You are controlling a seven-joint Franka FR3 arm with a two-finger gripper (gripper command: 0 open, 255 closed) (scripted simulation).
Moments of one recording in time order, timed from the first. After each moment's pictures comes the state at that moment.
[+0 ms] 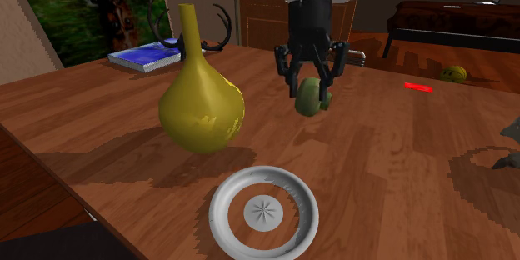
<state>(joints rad) 0.16 0.22 0.33 -1.70 -0.32 1.71 -0.08</state>
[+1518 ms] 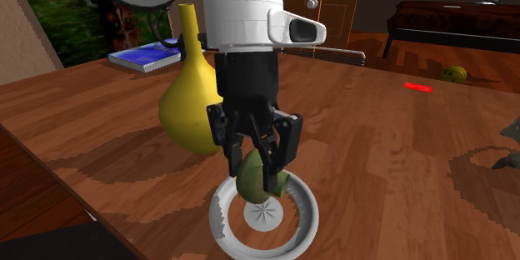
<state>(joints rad) 0.07 -0.34 0.22 -2.44 -0.23 1.96 -0.27</state>
